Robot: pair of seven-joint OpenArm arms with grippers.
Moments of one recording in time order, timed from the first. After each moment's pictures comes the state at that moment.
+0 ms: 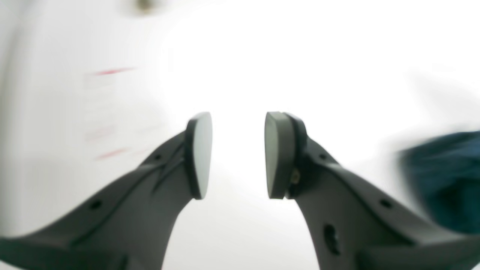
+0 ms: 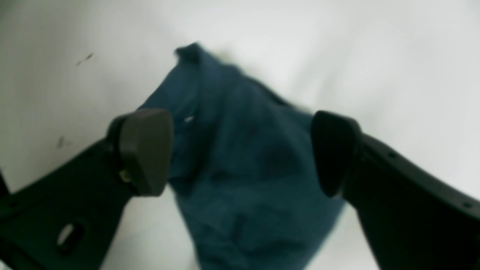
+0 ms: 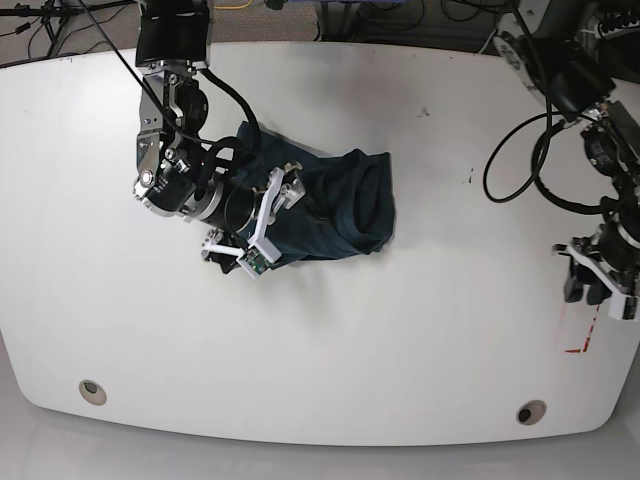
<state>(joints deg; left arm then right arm) -16.2 -15.9 -35.5 96.7 -23.2 -41.7 64.5 2.5 5.4 -0.1 105.2 27.4 38.9 -61.5</state>
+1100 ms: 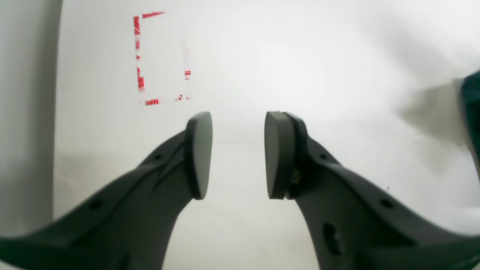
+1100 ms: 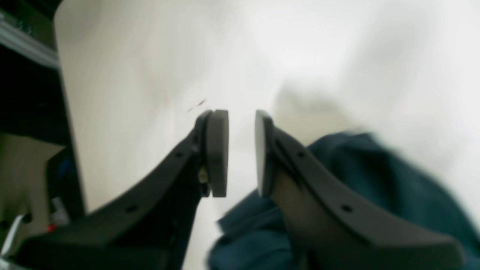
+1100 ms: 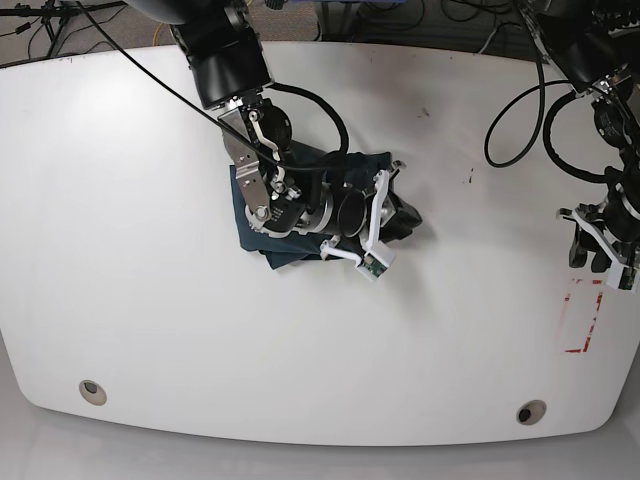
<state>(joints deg) -7.6 -19.5 -35.0 100.0 -24.5 -41.8 64.3 12.0 -2.9 -19.5 85.0 27.7 32.2 -51.8</state>
